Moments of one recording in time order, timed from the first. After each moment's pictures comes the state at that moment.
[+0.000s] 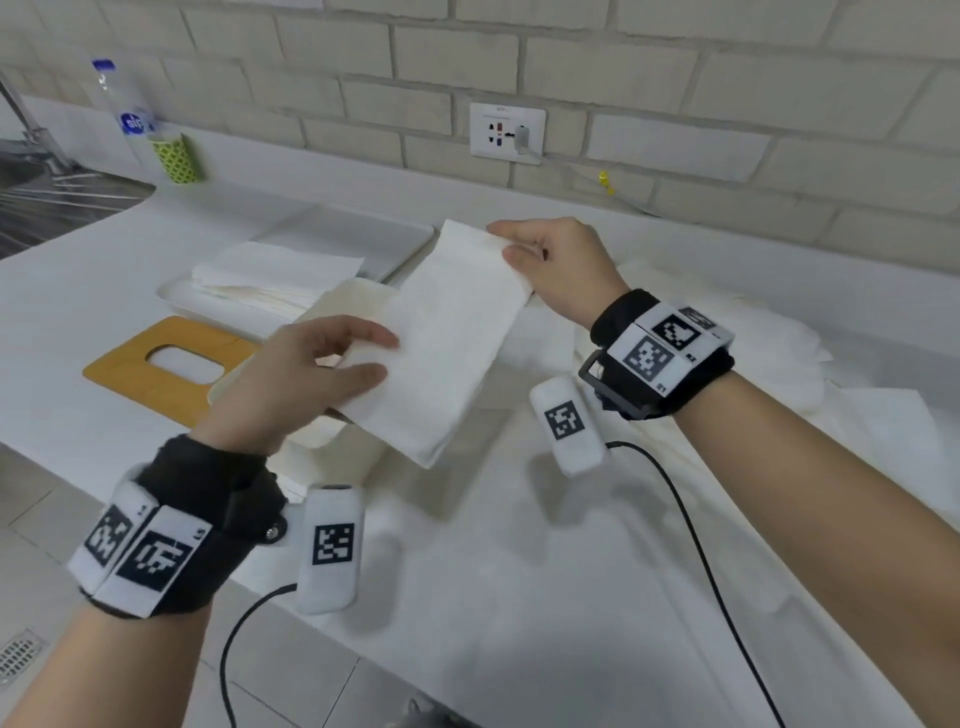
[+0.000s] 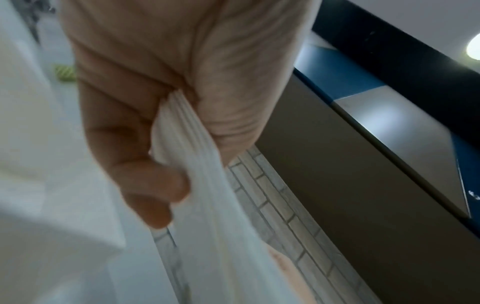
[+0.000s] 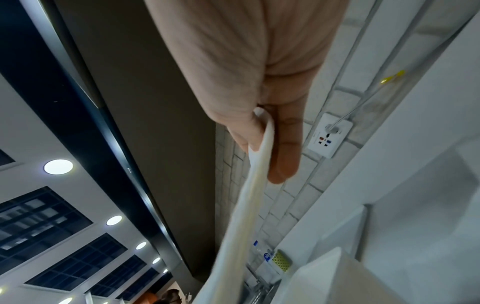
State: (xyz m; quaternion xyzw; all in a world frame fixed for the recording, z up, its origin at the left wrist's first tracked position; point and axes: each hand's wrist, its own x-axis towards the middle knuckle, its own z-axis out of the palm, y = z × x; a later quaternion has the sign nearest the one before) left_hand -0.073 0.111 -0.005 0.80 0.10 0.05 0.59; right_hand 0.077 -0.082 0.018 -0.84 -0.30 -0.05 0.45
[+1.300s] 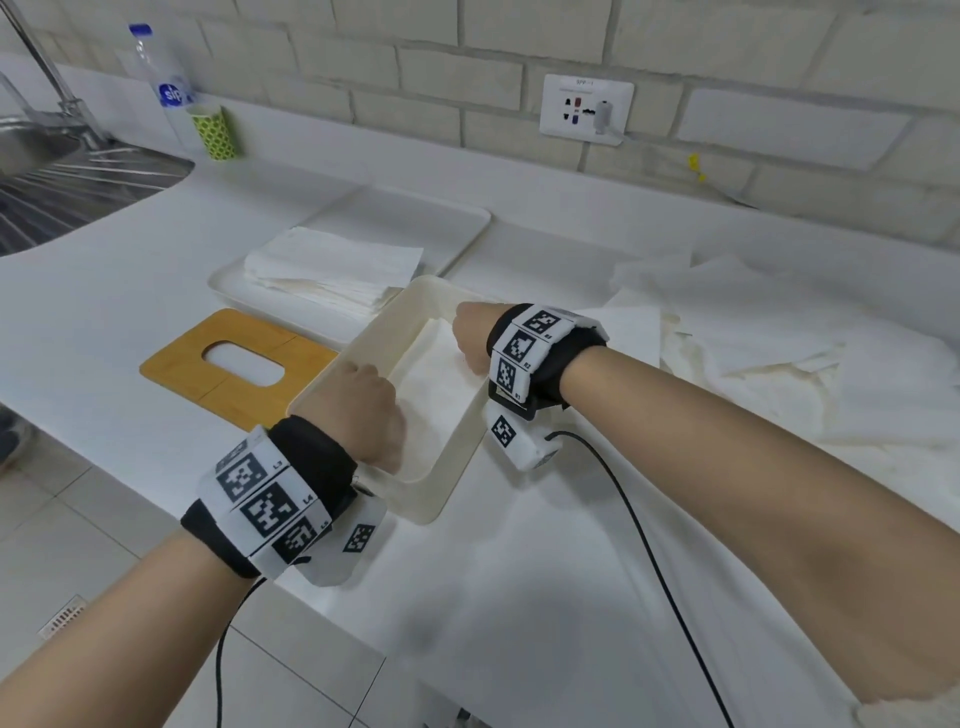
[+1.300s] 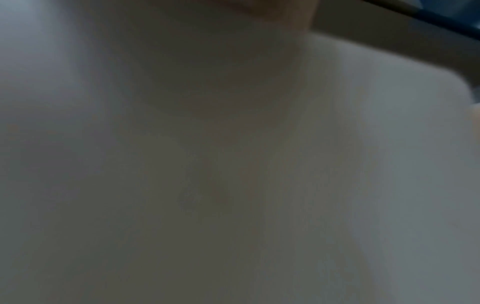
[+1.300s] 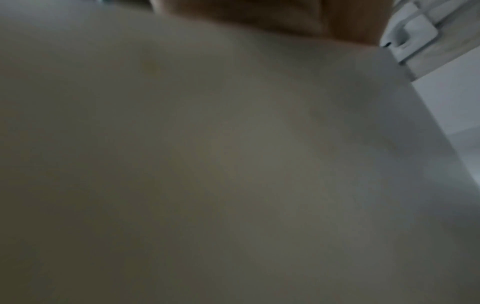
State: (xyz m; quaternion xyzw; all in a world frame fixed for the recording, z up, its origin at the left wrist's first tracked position) left_hand -0.036 0.170 -0.042 0.98 0.10 -0.17 -0.04; right_hand 0.100 0.074 -0.044 -0.88 -0.41 0.15 -0.19
